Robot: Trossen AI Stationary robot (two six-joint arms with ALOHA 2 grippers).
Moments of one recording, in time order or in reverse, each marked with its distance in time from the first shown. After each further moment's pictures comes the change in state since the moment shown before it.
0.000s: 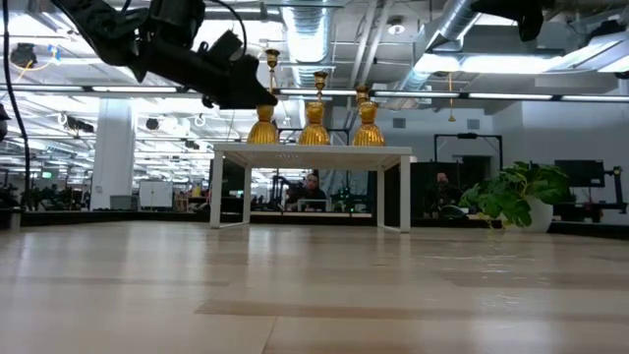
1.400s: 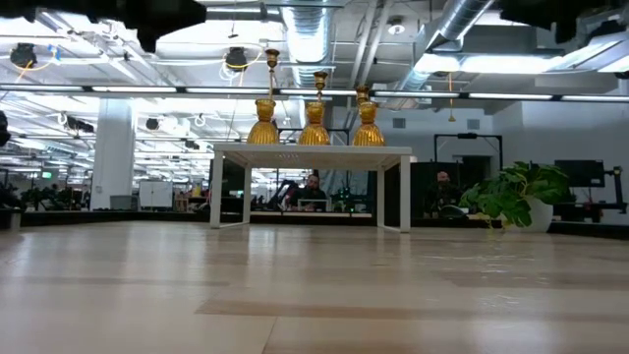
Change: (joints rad) left arm -0.372 -0.726 -0.100 -0.427 -0.072 -0.104; right arm -0.116 -0.211 -0.094 0.039 0.129 -0.164
